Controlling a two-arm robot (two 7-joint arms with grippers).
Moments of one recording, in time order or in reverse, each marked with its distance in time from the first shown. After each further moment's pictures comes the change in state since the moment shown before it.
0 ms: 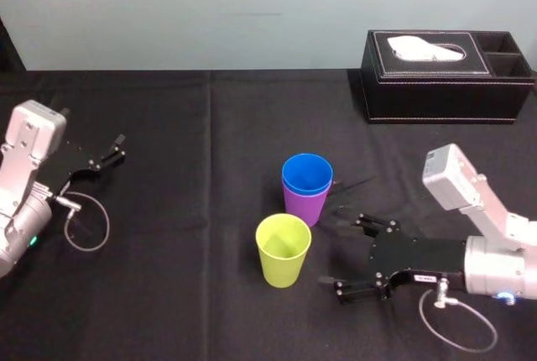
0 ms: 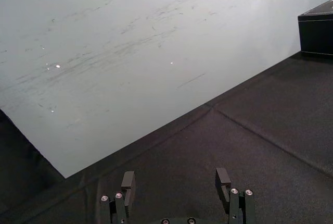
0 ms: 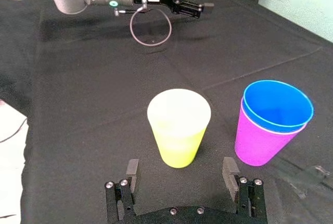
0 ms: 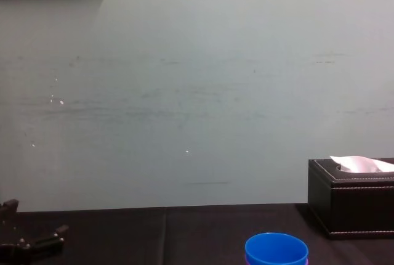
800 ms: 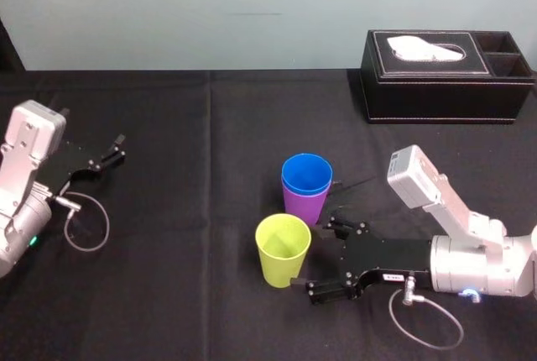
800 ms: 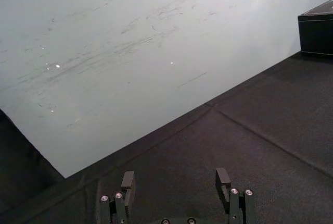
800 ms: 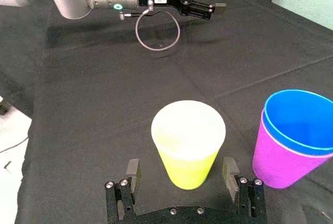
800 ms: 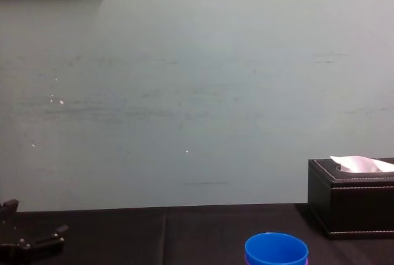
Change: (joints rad) left arm 0.000 0.000 0.000 0.000 0.000 0.000 0.000; right arm 0.074 -0.098 -0.071 0.089 -0.021 0.011 0.022
